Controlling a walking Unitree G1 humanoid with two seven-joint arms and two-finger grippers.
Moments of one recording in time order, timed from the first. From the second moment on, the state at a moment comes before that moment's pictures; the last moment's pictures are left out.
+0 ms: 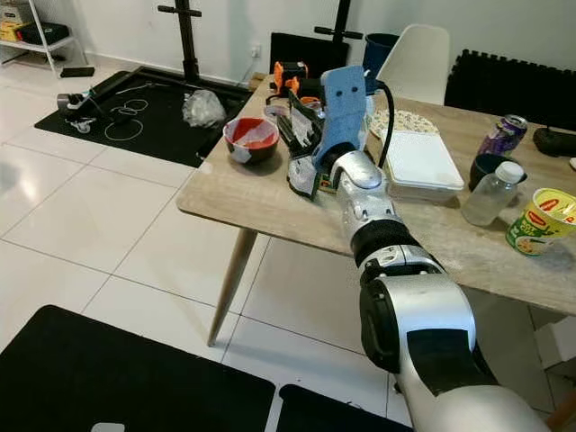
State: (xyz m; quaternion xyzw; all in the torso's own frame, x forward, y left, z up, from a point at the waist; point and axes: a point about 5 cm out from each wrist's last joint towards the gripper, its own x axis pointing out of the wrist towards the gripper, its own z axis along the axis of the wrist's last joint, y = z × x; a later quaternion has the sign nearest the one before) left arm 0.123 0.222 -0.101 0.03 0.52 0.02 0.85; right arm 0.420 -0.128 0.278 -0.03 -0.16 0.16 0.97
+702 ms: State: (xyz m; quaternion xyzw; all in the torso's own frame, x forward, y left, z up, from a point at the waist) left arm 0.142 0.218 -0.095 0.04 0.51 0.00 0.86; right arm 0.419 -0.136 0.283 -0.04 -0.17 0.17 0.97
